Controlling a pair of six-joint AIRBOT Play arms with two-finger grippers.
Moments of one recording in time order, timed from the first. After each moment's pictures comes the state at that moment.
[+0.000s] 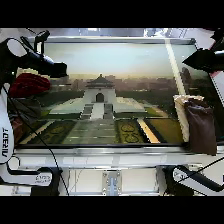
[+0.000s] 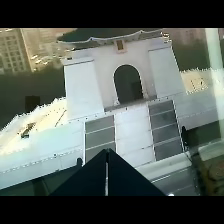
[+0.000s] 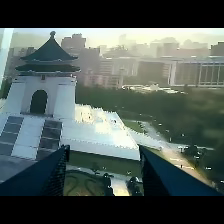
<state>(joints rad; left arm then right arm) -0.03 -1.49 1.72 1.21 -1.34 -1.41 -0.25 -1.18 1.72 -1.05 1.45 1.40</state>
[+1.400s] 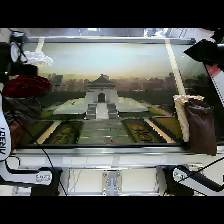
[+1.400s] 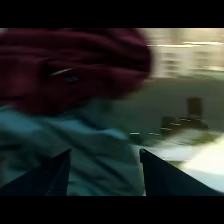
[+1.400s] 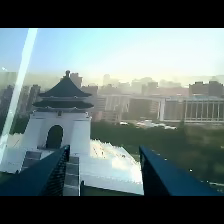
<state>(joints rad) 0.09 -1.50 1.72 2.01 -1.28 -1.58 -0.25 -1.18 1.72 -0.98 1.31 1.40</state>
